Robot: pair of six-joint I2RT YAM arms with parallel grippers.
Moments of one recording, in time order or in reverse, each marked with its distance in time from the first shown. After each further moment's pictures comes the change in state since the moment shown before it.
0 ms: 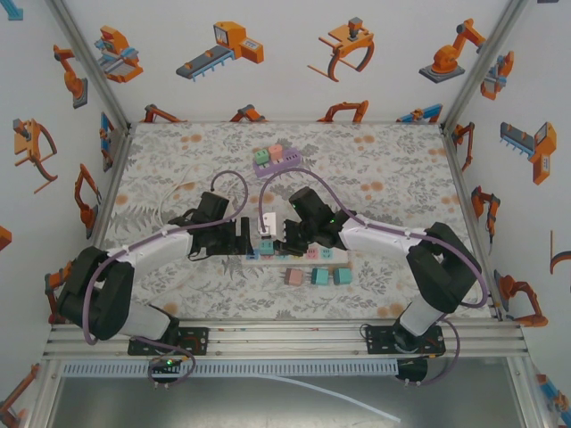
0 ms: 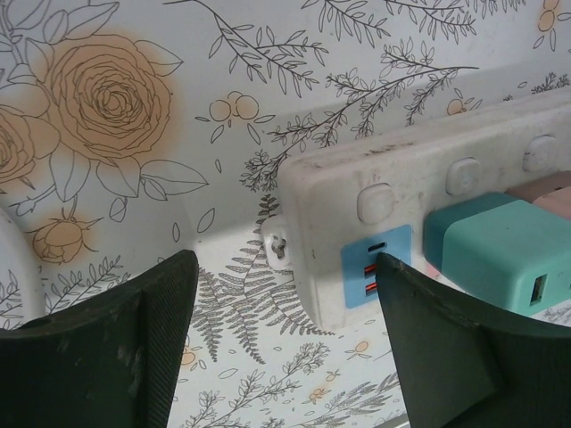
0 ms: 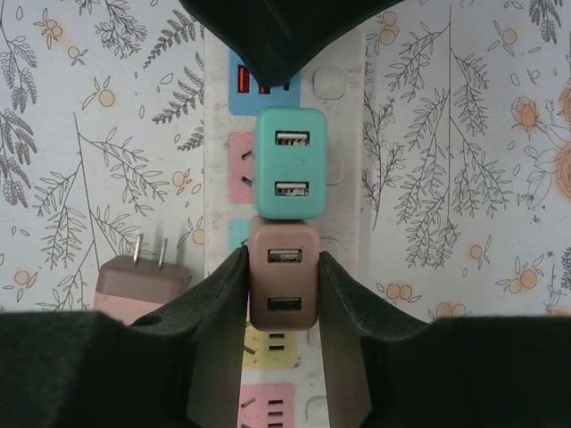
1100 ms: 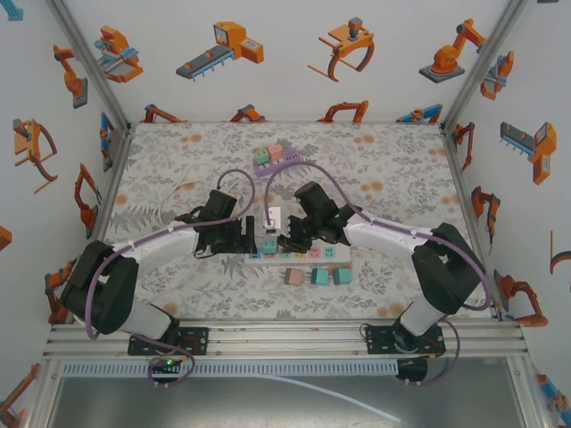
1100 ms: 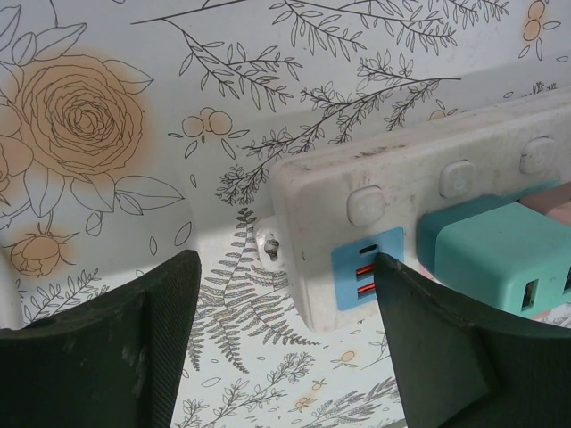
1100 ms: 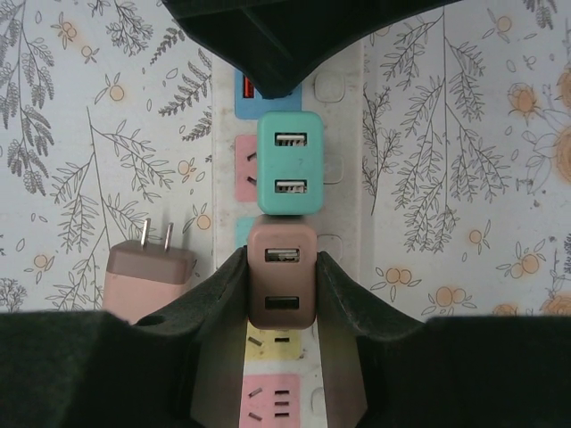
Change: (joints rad) left arm -0.047 0.040 0.047 -0.019 -0.052 -0.020; right arm -0.045 -0.027 0.019 -0.056 -0.056 0.005
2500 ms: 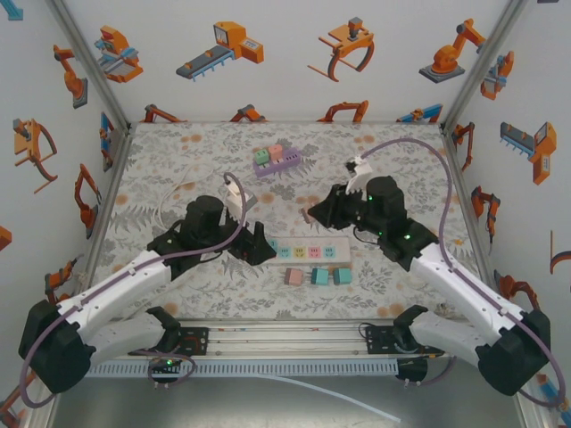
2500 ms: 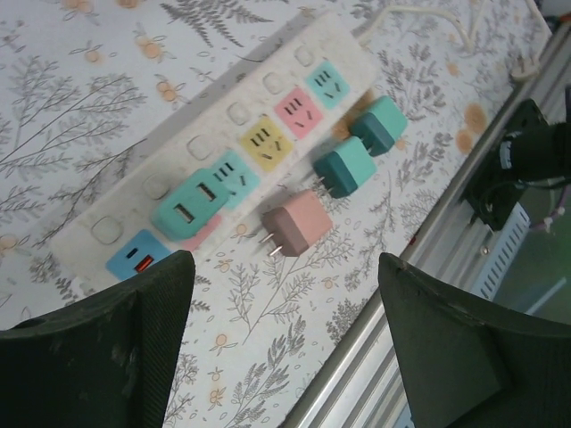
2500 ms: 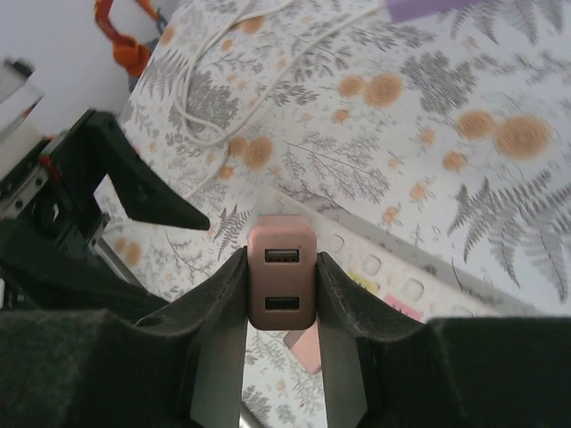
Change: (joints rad) left arm -0.157 -0.411 -0.060 0.136 0.296 0.172; right arm -0.209 -0.597 -0.177 0.094 0.271 1.192
